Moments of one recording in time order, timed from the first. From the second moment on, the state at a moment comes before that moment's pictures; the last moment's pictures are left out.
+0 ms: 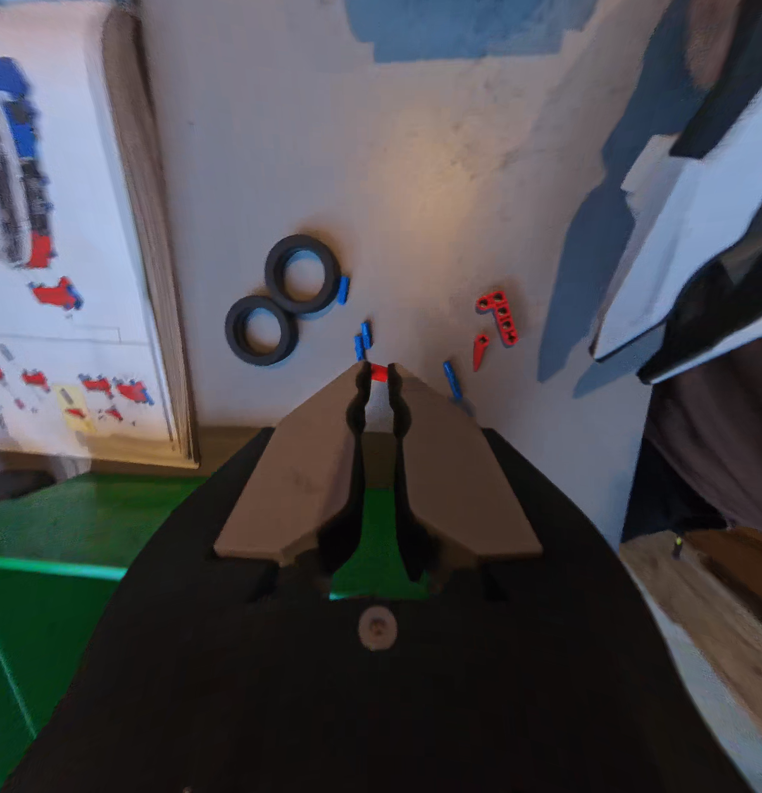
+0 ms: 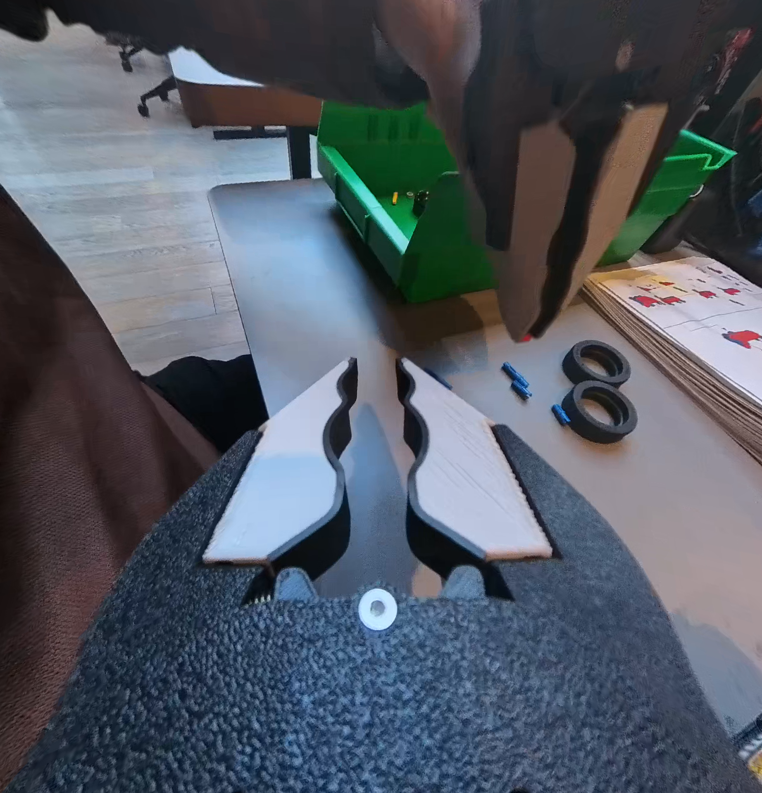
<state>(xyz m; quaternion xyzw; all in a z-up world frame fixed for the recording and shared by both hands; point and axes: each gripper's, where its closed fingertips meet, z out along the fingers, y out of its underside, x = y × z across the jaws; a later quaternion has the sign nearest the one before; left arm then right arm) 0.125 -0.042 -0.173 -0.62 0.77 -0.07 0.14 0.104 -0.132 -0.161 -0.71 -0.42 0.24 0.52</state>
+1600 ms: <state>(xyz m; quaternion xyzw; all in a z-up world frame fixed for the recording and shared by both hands) -0.065 0.179 -0.128 -0.92 0.34 0.05 0.17 0.098 -0.138 -0.171 -0.71 -0.44 0.24 0.50</state>
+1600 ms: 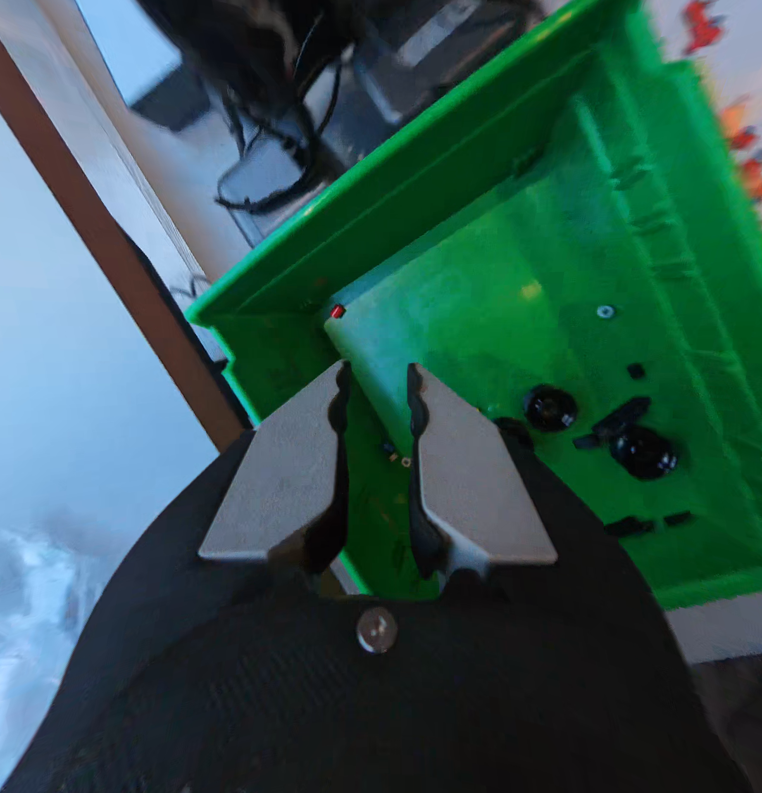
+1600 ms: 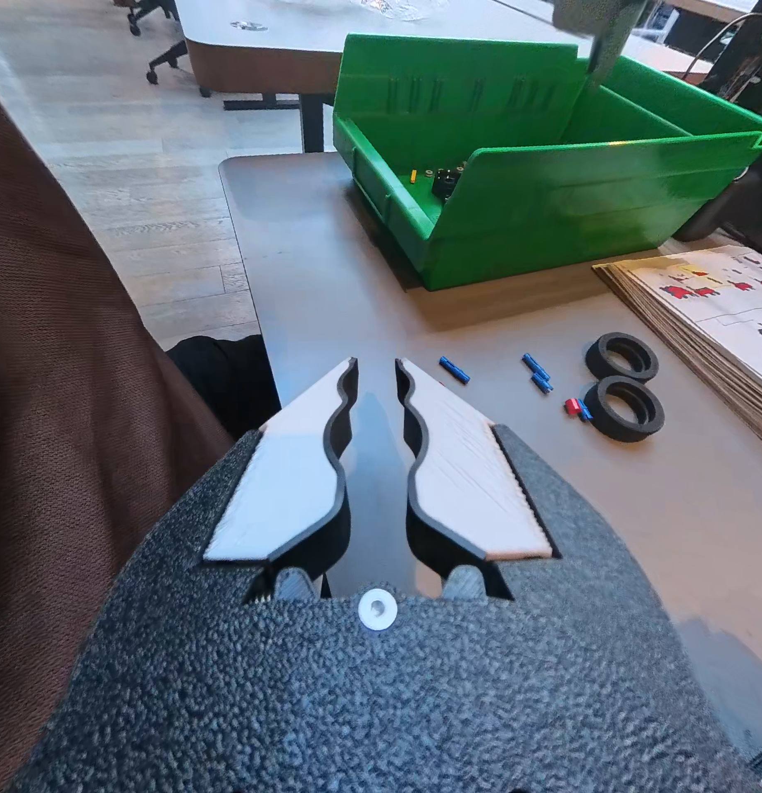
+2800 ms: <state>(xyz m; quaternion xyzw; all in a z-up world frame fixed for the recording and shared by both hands) -0.086 0.229 -0.220 -0.97 0.02 0.01 0.24 0.090 -0.167 -0.151 -0.68 -0.44 0.31 0.50</state>
